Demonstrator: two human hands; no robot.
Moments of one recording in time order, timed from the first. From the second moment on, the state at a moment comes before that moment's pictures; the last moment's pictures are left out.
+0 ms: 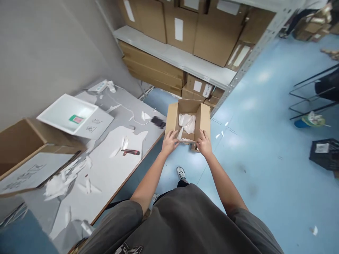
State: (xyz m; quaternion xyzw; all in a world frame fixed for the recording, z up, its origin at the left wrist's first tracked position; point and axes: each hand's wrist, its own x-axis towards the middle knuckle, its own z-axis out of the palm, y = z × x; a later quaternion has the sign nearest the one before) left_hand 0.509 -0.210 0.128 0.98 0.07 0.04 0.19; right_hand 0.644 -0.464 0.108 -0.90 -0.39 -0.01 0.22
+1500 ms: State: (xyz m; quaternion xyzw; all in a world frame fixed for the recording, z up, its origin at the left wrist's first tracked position) left_hand 0.135 -0.158 0.214 0.75 0.64 0.19 0.03; right_hand 0.467 -0.124 0.202 -0.59 -0.77 -0.02 0.21
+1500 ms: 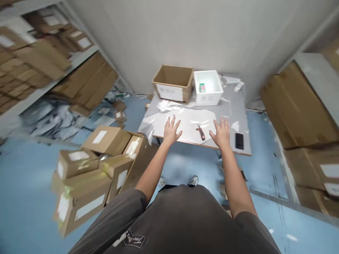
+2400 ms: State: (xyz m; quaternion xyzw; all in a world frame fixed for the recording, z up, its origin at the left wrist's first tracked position) left_hand -0.283 -0.685 0.207 0.12 0.98 0.17 -0.04; right_hand -0.238 -0.381 0.249 0.07 -0.97 0.17 0.17
